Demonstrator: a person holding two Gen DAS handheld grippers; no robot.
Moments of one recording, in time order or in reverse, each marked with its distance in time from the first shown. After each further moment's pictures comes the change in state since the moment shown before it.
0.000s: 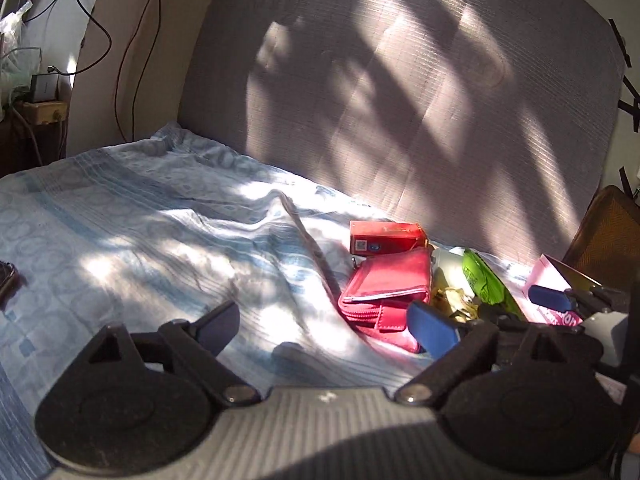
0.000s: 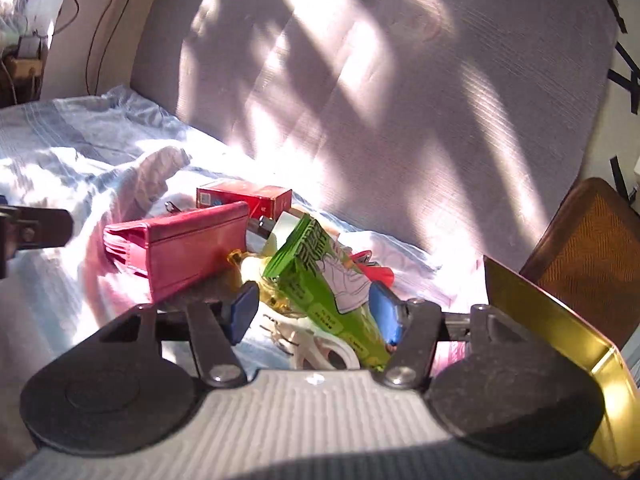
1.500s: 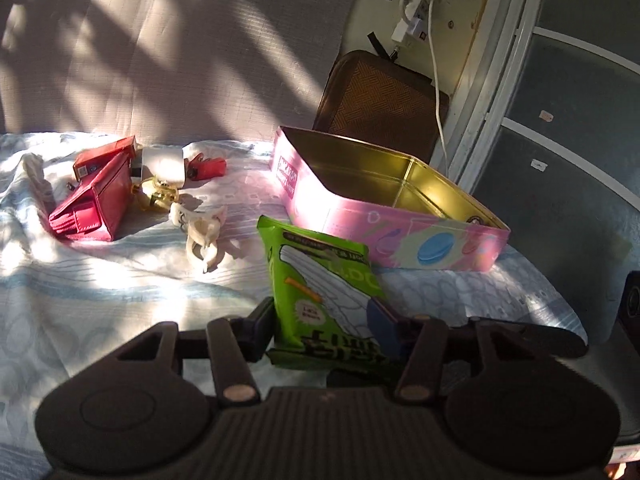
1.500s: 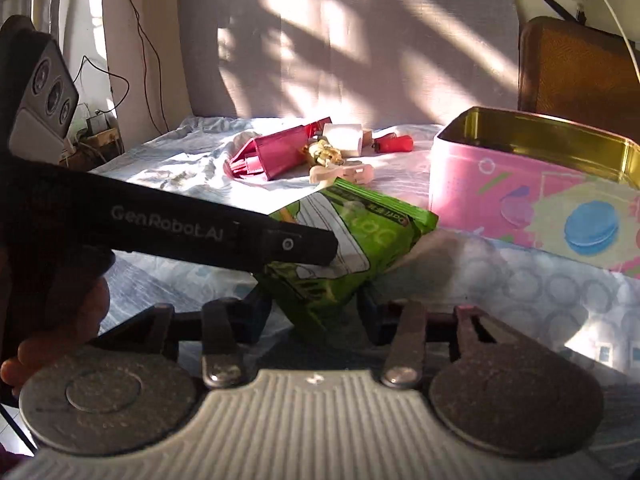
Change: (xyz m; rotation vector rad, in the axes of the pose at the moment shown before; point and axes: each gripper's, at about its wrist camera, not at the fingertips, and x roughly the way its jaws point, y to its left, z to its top) left arm -0.070 -0.118 -0.045 0.324 0.262 -0.589; right arm -0.202 -0.037 -0.124 0.437 -0.034 0.324
